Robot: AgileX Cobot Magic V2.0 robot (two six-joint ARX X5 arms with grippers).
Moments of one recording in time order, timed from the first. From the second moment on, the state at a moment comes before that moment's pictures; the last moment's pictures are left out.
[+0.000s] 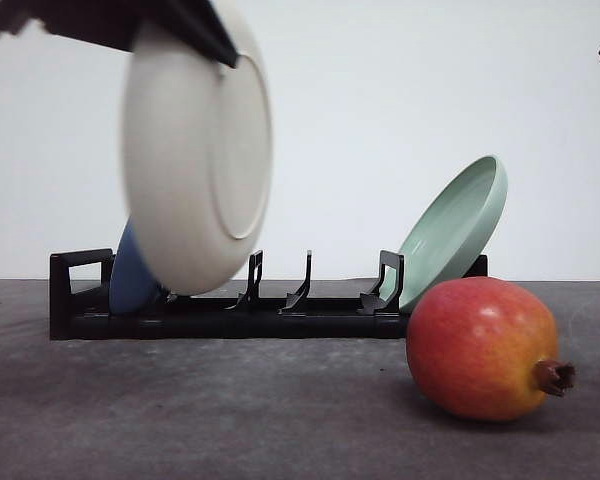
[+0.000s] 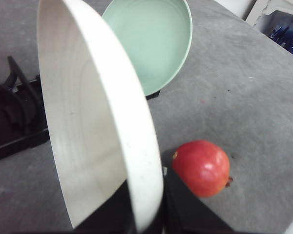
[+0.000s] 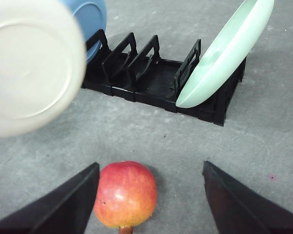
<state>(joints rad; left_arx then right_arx) -0.99 0.90 0.69 -0.22 -0.20 -0.33 0.27 0.44 0.56 -0.58 -0.34 0.11</state>
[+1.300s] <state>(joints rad) -1.22 1.34 0.67 -0.47 -0.49 0.53 0.27 0.44 0.56 -0.58 -0.34 0.11</state>
